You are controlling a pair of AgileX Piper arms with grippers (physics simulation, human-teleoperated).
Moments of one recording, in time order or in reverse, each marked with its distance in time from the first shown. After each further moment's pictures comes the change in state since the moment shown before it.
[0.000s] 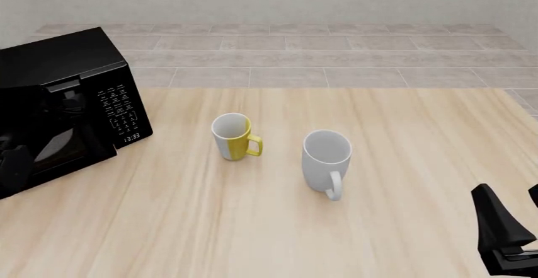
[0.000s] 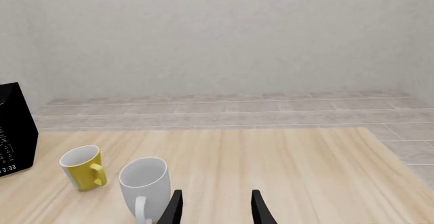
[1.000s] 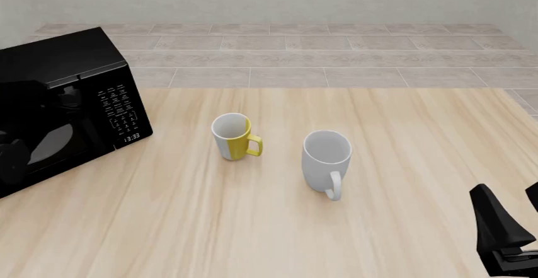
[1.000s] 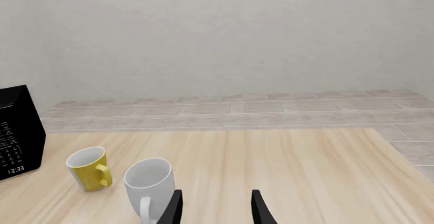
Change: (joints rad) left arm 0.015 0.010 -0.035 0.010 0.047; right arm 0.016 0.000 0.005 -0.011 0.015
